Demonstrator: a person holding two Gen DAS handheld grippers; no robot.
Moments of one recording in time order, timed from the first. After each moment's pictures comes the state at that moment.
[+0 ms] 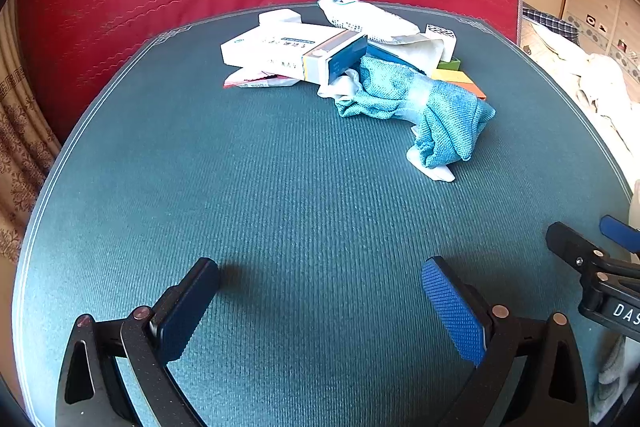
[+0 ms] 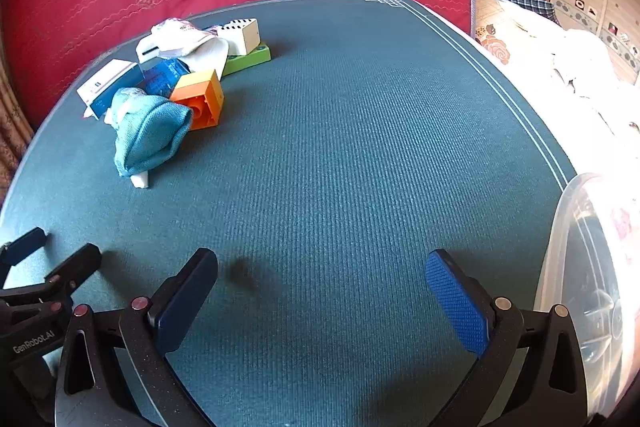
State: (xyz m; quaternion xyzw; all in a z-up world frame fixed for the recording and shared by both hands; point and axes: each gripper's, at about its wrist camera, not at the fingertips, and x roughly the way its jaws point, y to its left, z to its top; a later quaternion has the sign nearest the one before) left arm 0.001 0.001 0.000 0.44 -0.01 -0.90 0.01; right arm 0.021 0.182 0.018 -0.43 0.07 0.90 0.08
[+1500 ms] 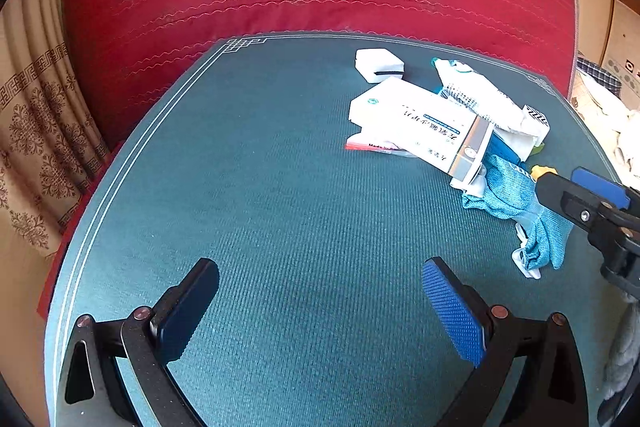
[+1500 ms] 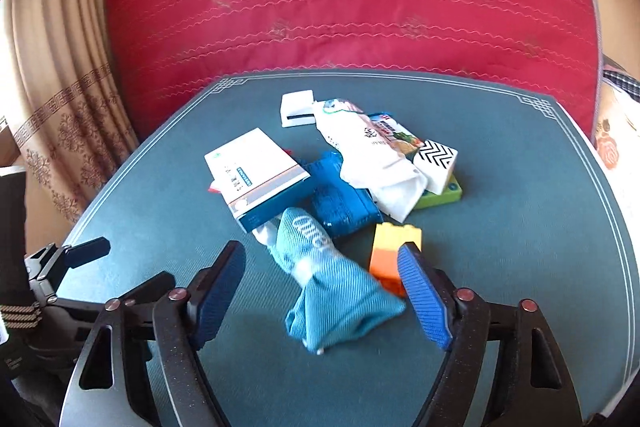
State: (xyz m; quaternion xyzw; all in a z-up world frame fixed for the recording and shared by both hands) left arm -0.026 -0.075 0.033 0.41 0.03 -0.91 0.08; right arm -0.077 0.097 0.071 -0.35 0.02 0.93 -0.13
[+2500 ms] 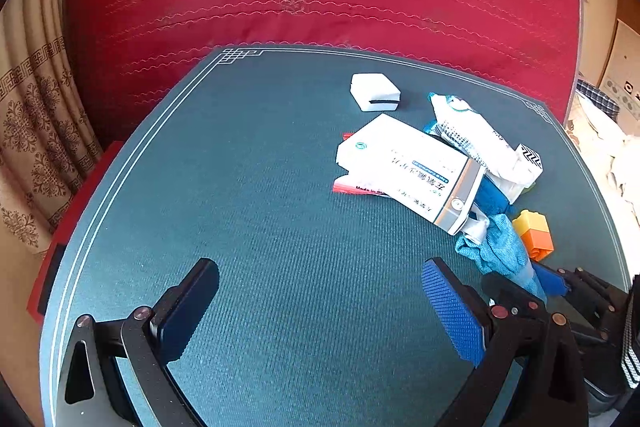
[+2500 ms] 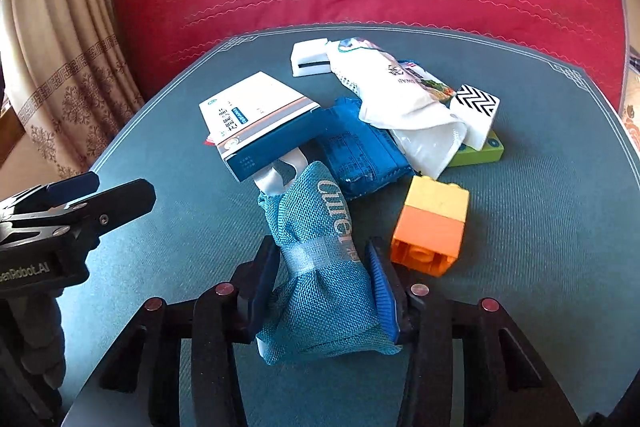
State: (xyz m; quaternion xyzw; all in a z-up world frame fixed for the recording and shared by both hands) left arm -0.044 -0.073 0.054 0.40 0.06 -0.91 0.07; right arm -0.078 0.101 0.033 -0.40 0.03 0.90 -0.15
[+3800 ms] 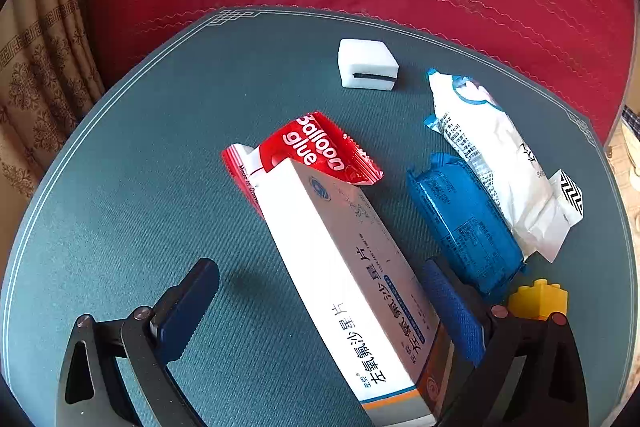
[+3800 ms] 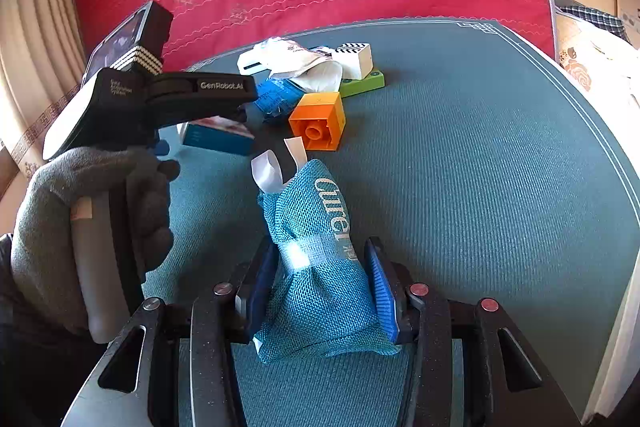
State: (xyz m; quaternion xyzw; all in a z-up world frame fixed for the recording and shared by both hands) left arm -0.111 -0.023 0.022 0.44 0.12 -0.88 0.14; right arm 0.015 0.153 0.024 -0.38 0.08 0.92 -0.08
